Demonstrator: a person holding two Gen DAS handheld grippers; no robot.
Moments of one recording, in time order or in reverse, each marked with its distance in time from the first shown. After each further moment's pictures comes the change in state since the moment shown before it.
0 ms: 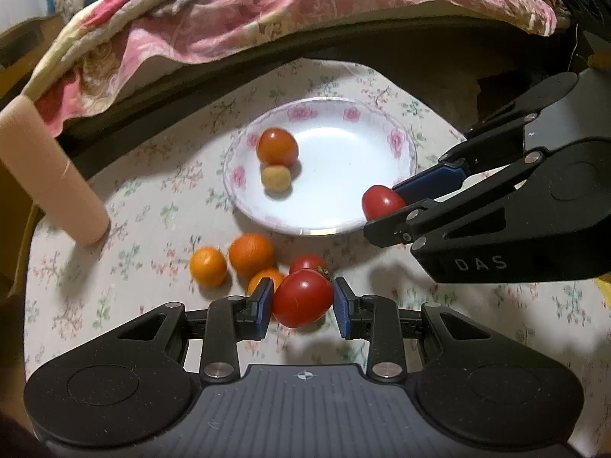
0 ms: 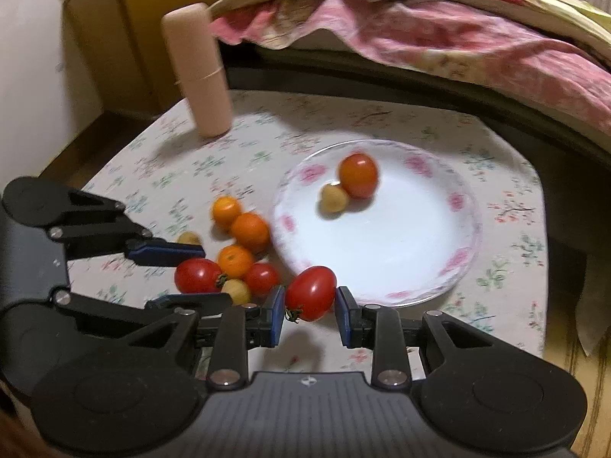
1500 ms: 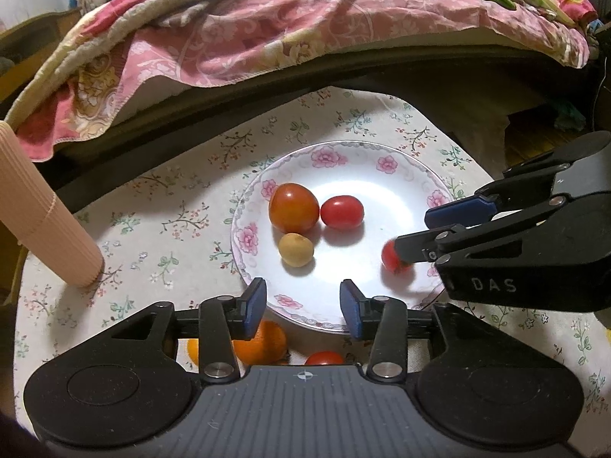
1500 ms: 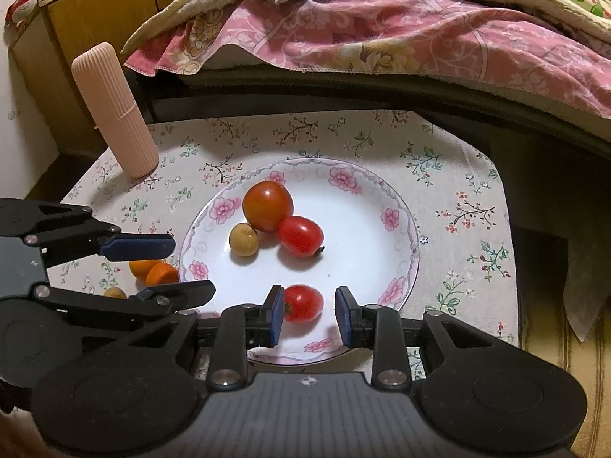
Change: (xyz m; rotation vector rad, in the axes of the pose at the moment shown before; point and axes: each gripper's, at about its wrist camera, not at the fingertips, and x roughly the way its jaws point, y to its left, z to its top) left arm 0.037 0.007 0.042 -0.072 -0.039 0.043; right arm 0.025 -0.051 0.019 0.123 -0.032 -0.058
